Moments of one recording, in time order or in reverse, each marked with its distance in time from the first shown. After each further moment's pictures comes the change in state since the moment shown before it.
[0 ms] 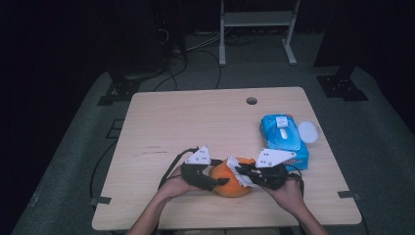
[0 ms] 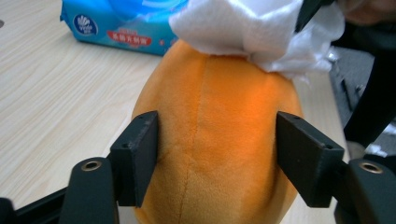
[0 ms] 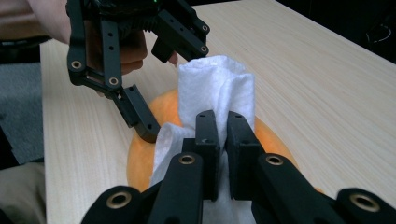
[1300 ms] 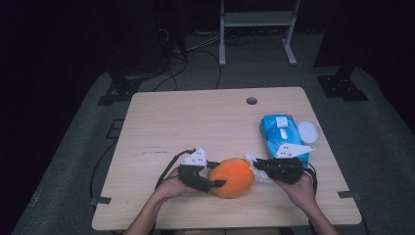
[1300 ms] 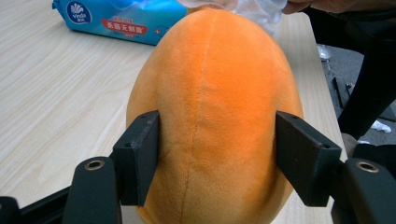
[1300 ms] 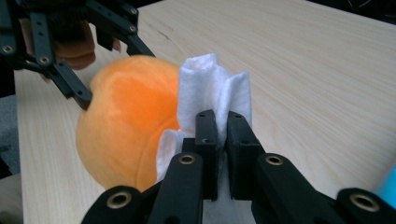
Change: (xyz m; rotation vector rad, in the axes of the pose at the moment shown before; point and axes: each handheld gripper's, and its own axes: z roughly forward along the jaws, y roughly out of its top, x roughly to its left) left arm 0.002 -0.009 -0.002 0.005 -0.030 0.005; right arm -0.041 -0.038 -0.019 -0.007 -0.029 0.189
